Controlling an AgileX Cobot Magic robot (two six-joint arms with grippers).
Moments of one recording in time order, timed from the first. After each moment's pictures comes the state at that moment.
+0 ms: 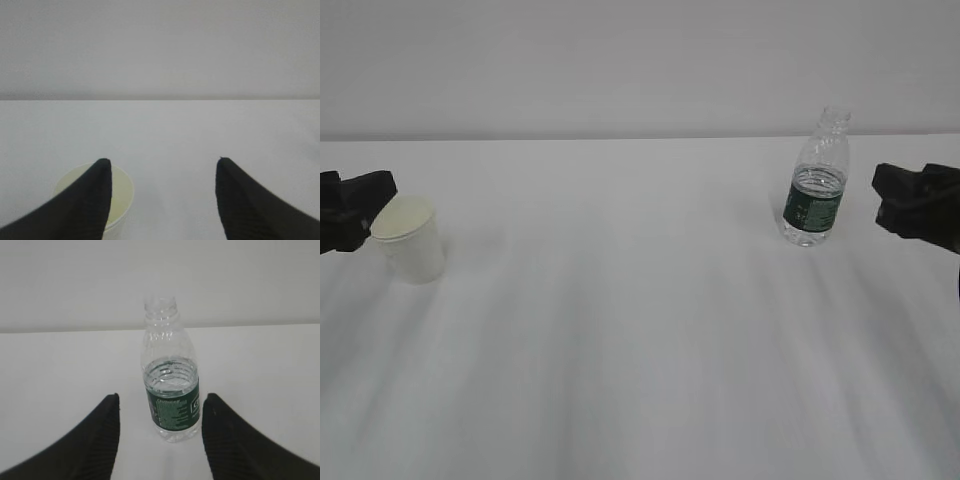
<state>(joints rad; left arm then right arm) -0.11 1.46 -0.37 0.25 -0.86 -0.33 0.07 1.49 -0.42 -0.13 -0.74 0.12</state>
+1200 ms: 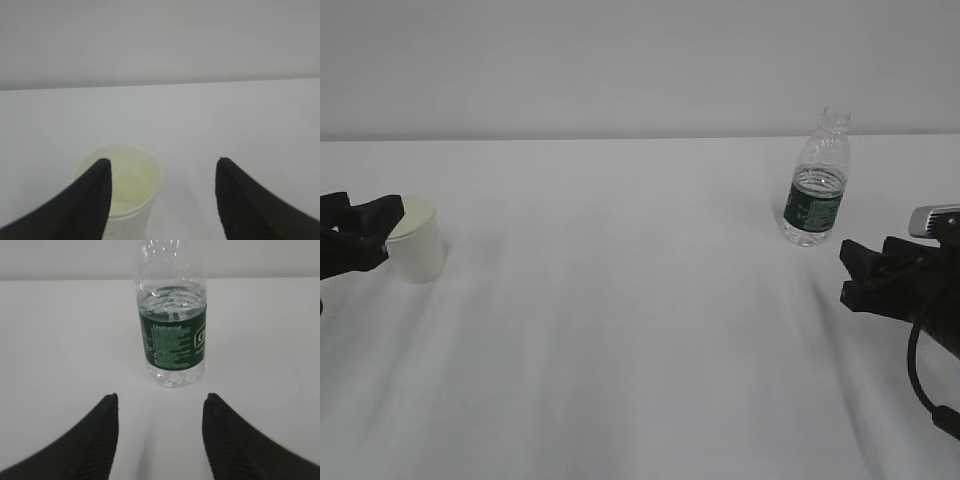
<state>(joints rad) -0.11 1.63 -0.37 0.16 -0.98 -0.19 0.08 1.90 -0.36 -0.12 -1.14 0.04</state>
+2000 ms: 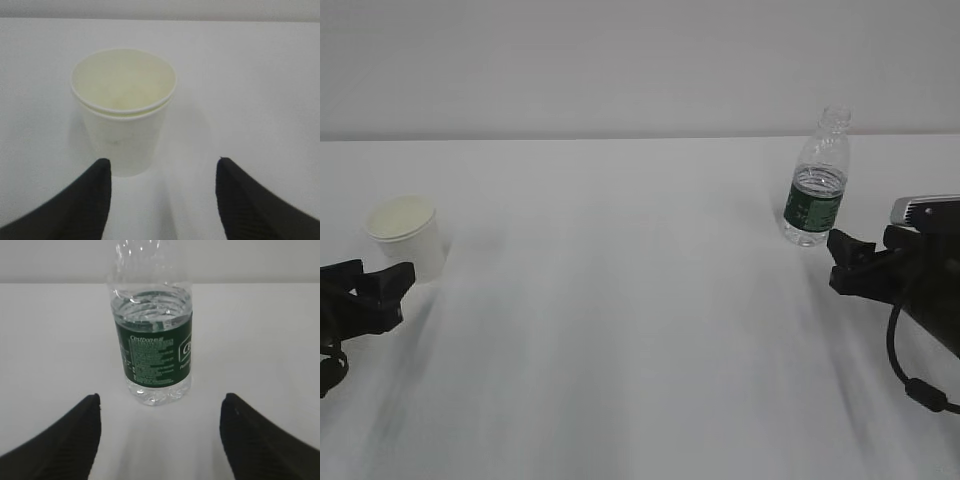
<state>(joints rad) -0.11 1.85 -0.30 0.12 -1.14 -0.15 0.08 2.00 -0.47 -0.08 -1.14 0.01</state>
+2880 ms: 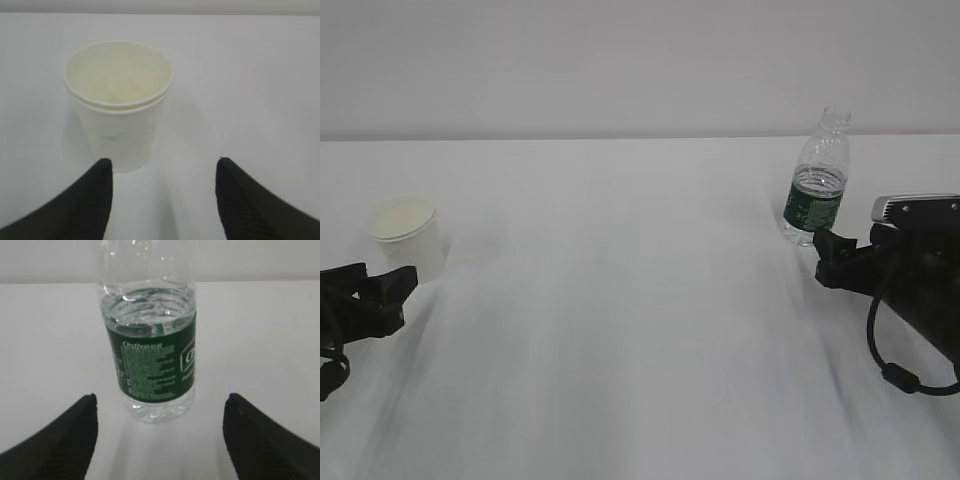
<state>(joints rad) -0.11 1.86 -0.30 0.13 -1.14 -0.15 0.08 2.09 -0.57 -0.08 -1.15 0.02</state>
